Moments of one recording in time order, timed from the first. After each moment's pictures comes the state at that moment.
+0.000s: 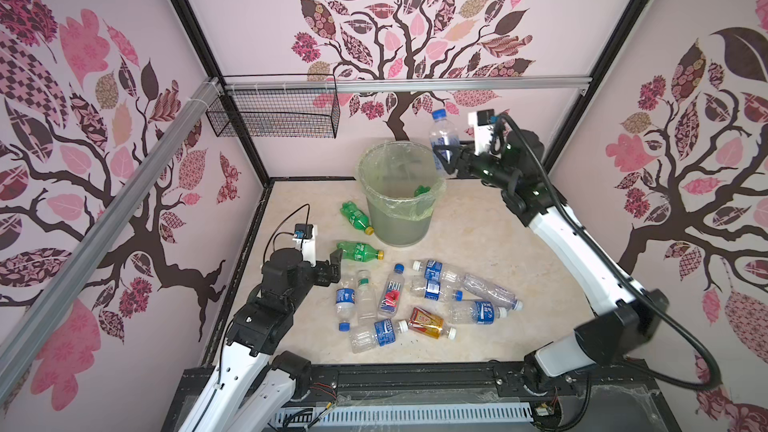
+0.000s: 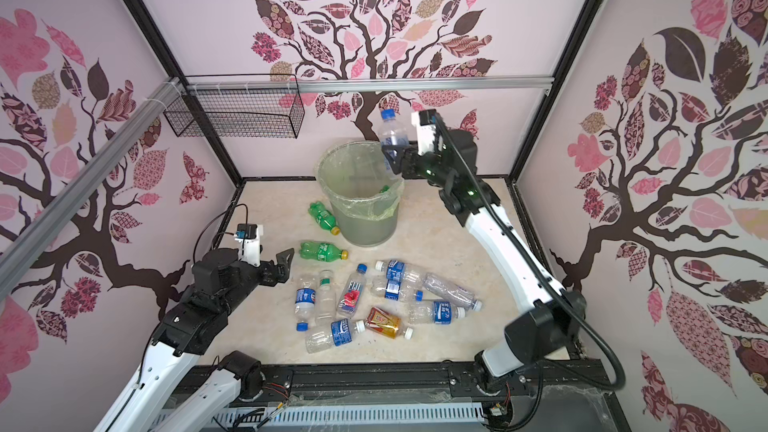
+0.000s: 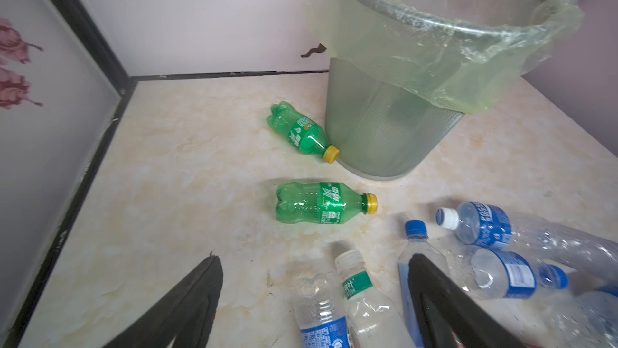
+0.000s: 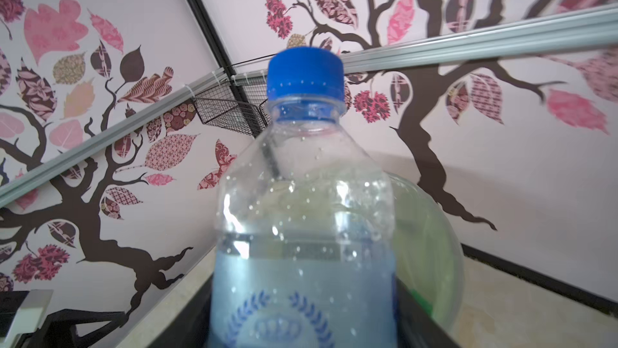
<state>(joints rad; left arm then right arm) -0.37 0.65 0.78 -0.57 -0.19 -0.13 0.39 1.64 1.77 -0.17 -0.41 0.27</state>
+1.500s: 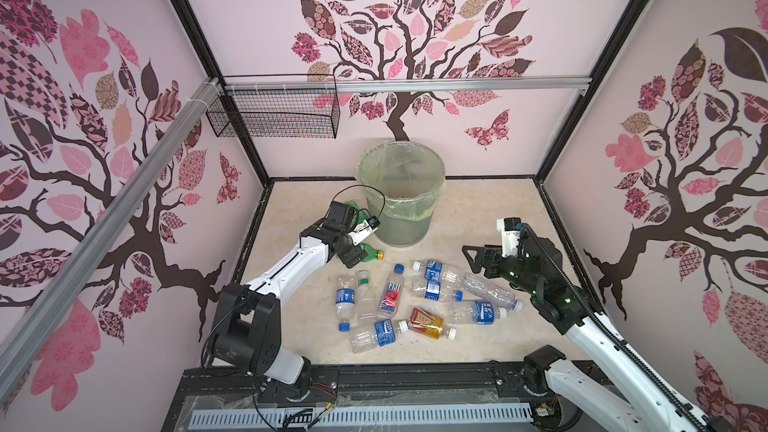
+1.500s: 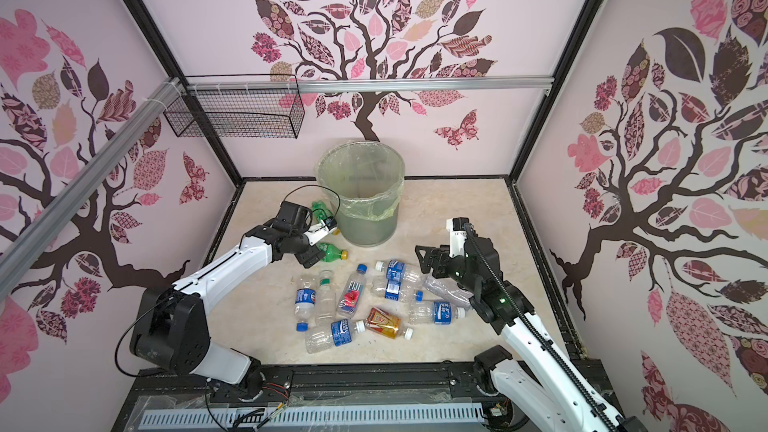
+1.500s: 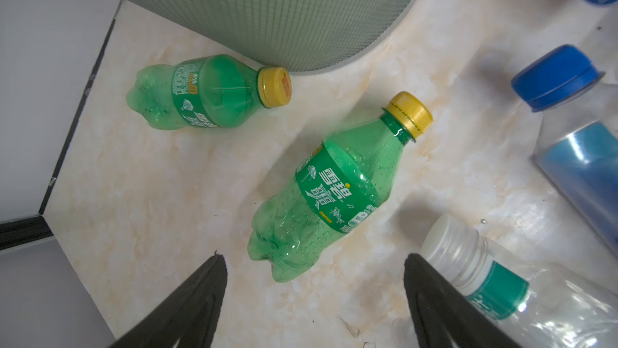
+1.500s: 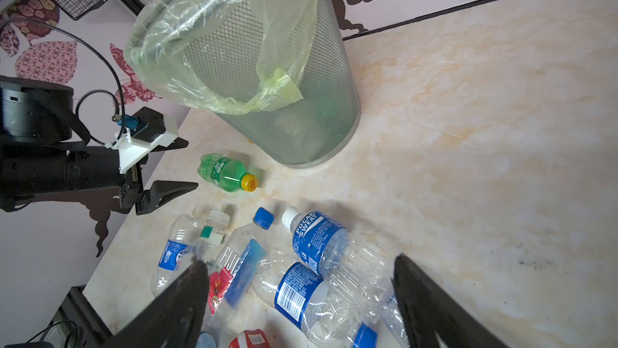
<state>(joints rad) -0.35 1.54 1.09 -0.56 -0.02 0.70 0.37 0.77 0.67 -0.30 -0.17 0.45</state>
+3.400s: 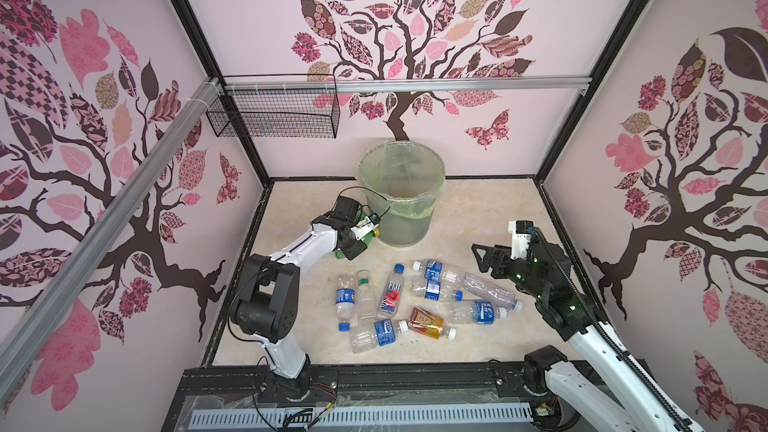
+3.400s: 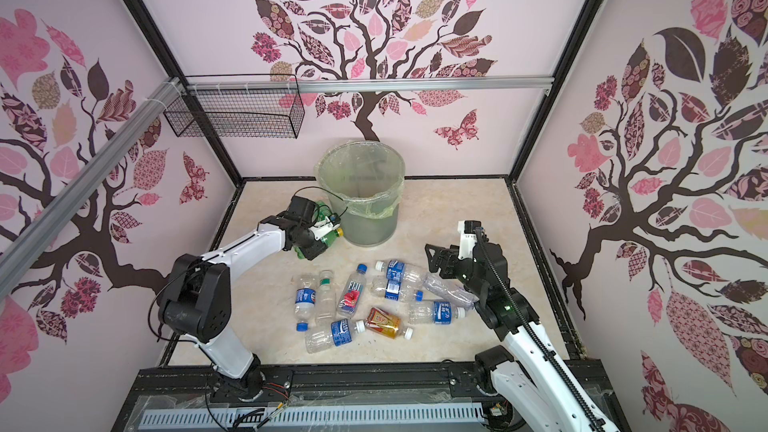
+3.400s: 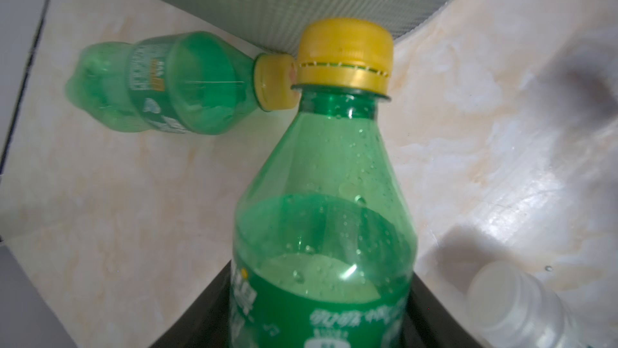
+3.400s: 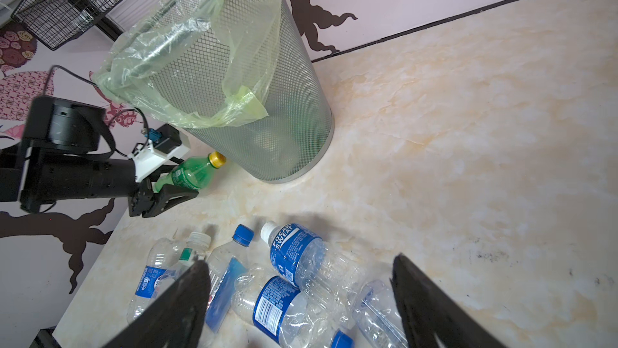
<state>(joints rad) -0.32 1.68 1.19 -0.57 -0.04 0.66 0.31 0.70 0.61 -0.28 -0.15 0.45</state>
